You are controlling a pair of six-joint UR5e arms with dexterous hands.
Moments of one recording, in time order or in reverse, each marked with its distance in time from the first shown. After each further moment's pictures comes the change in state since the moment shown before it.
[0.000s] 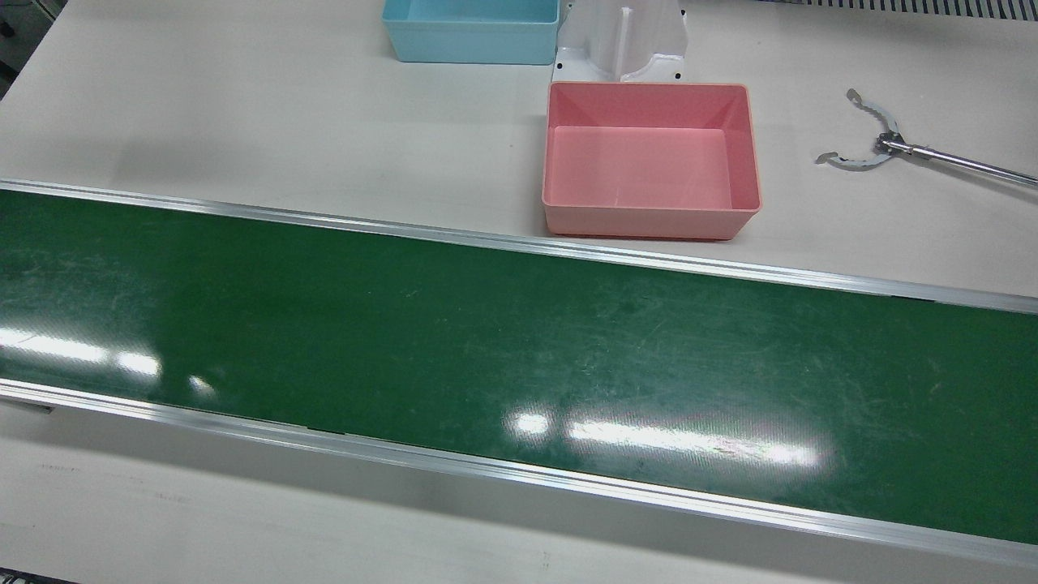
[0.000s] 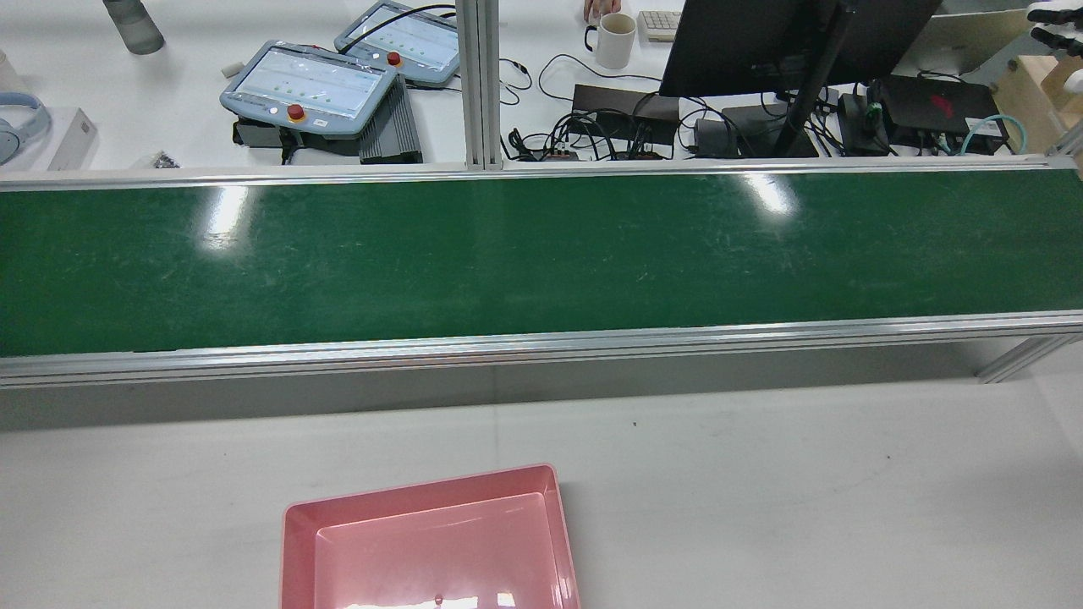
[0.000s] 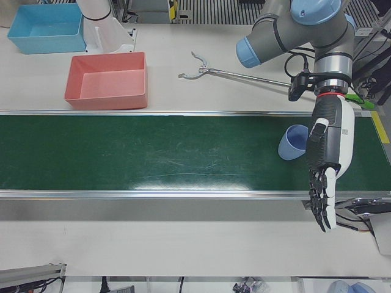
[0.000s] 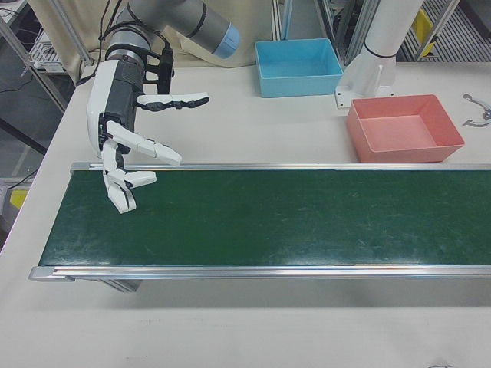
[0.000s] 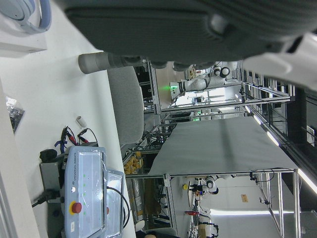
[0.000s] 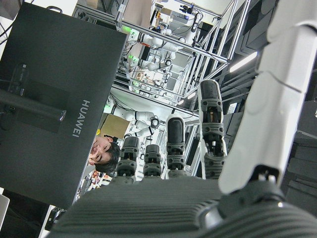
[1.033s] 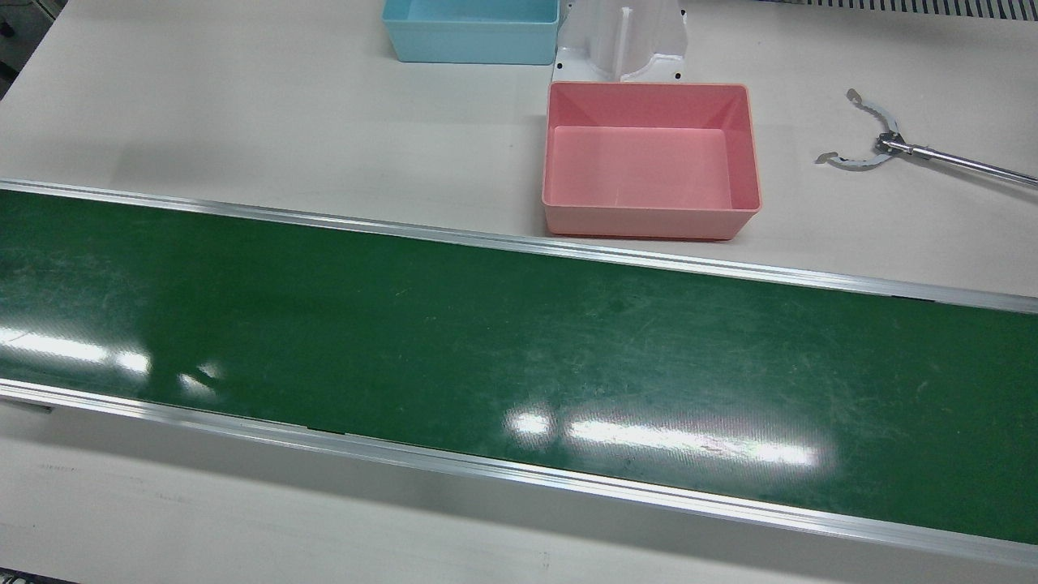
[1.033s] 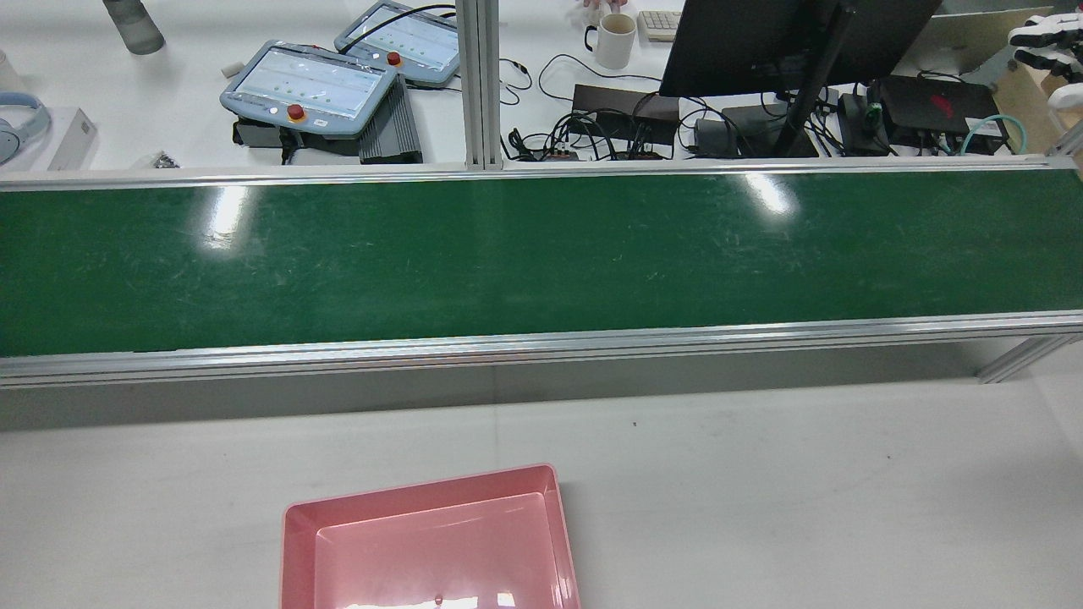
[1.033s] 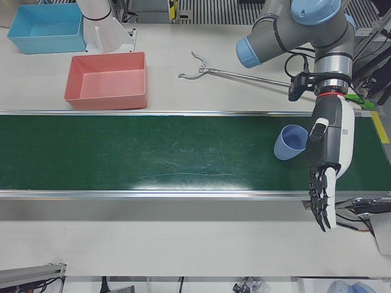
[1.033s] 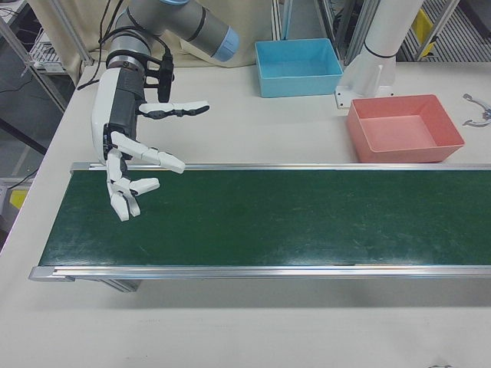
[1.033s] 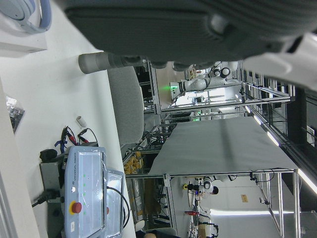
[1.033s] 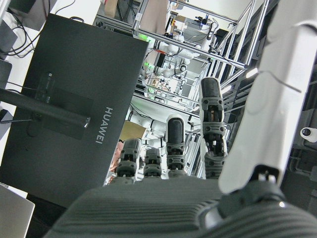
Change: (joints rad) left arm 0.000 0.000 0.000 0.000 0.000 -0.001; right arm -0.006 0.004 -0.032 -0.011 -0.042 0.006
